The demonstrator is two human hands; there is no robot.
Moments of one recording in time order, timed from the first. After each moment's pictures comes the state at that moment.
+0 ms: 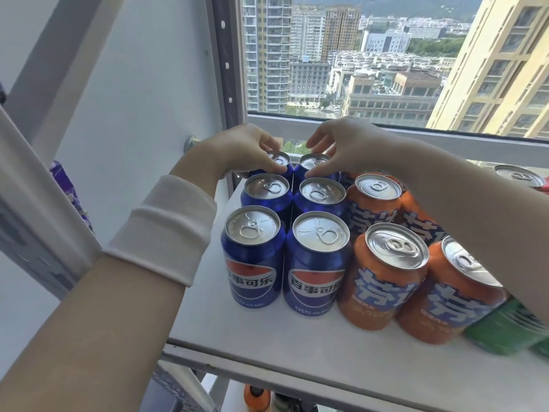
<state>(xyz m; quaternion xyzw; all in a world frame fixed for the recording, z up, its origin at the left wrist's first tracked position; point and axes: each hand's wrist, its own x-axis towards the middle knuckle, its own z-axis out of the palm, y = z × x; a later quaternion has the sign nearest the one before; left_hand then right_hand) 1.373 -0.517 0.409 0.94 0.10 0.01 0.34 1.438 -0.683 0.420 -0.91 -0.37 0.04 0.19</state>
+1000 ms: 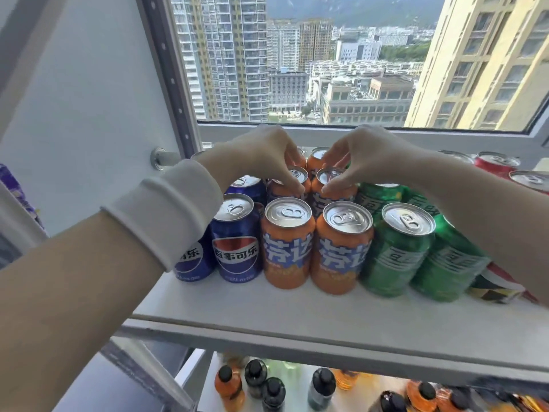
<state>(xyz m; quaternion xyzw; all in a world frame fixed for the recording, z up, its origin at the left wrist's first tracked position) 1.369 -0.648 0.426 0.99 -0.05 0.01 0.14 1.410 -0.821 0.424 -0.92 -0.34 -0.01 0.18</state>
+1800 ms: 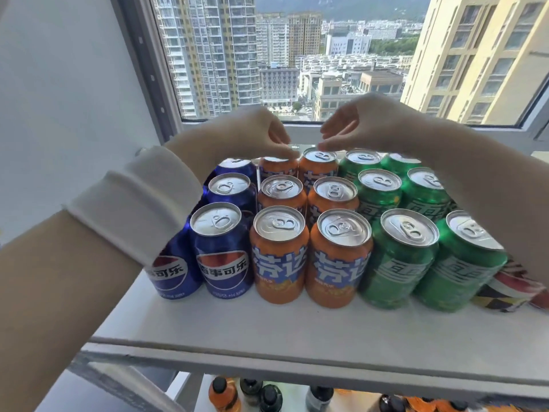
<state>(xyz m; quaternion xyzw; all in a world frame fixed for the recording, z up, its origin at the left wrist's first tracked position) 1.388 -0.638 0.441 0.99 -0.06 0.01 0.15 1.431 -0.823 0.446 -0.91 -0.32 0.01 0.25</state>
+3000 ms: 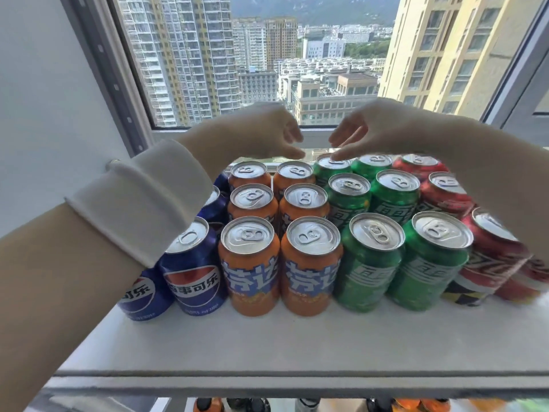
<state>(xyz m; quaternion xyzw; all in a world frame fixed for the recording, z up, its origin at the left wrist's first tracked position) 1.409 -0.684 0.451 0.99 -0.13 0.00 0.11 1.451 -0.869 0.449 -0.94 -0.29 0.03 0.19</state>
